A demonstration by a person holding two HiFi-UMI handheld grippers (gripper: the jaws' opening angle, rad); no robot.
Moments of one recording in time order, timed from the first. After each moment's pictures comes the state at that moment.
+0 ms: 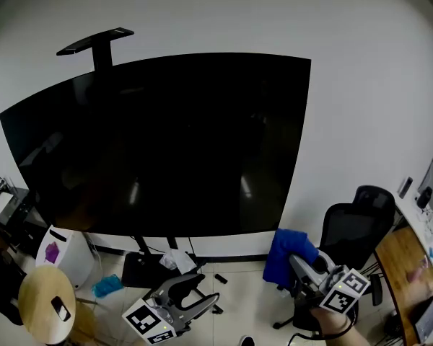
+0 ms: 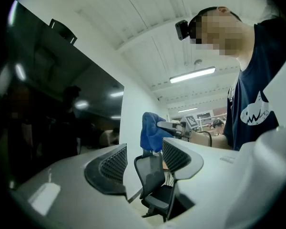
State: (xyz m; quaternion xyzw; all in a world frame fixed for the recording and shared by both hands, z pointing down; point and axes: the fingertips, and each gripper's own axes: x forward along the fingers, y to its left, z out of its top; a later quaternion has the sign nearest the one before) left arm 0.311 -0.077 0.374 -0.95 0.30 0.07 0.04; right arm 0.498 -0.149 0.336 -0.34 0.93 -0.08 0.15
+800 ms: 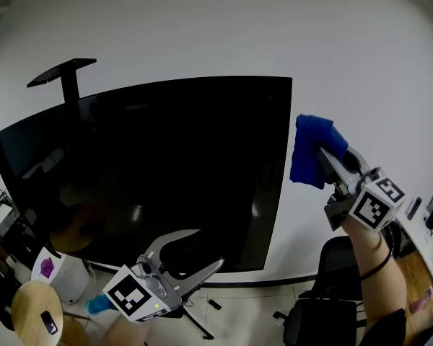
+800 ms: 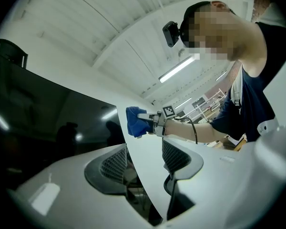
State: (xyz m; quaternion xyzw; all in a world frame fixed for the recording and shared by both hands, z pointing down) left arm 0.416 -0.229 0.211 -0.92 0.30 0.07 0.23; right arm 0.614 -0.365 0.079 -0.37 0.90 0.16 0.17
